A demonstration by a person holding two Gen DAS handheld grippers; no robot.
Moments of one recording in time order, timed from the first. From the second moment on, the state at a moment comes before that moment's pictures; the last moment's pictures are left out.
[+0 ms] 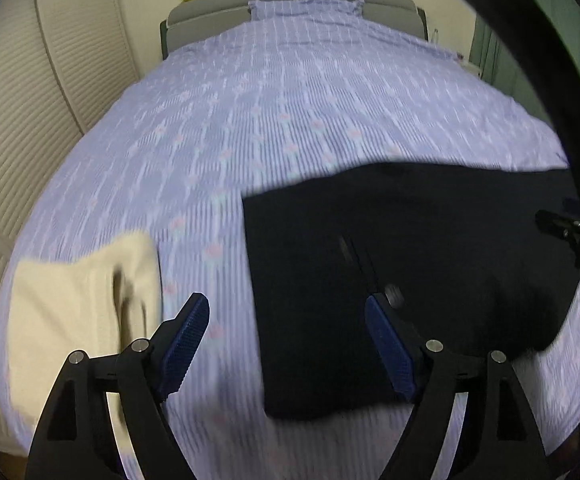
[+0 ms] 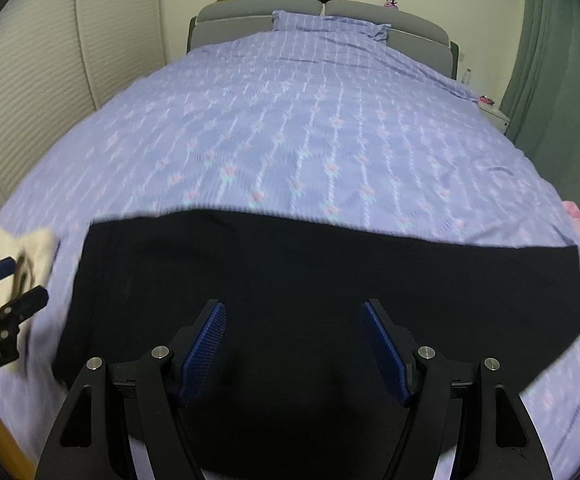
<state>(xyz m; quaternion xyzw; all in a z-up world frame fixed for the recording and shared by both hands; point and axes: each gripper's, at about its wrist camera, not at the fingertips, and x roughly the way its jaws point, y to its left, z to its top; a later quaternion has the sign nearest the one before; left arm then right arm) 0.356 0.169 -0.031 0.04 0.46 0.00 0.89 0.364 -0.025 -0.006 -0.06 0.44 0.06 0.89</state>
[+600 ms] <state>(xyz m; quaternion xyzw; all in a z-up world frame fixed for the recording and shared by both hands) 0.271 0.069 -0.065 -0.01 0.51 0.07 0.86 0.257 -0.104 -0.079 -0.08 0.53 0.17 0.83</state>
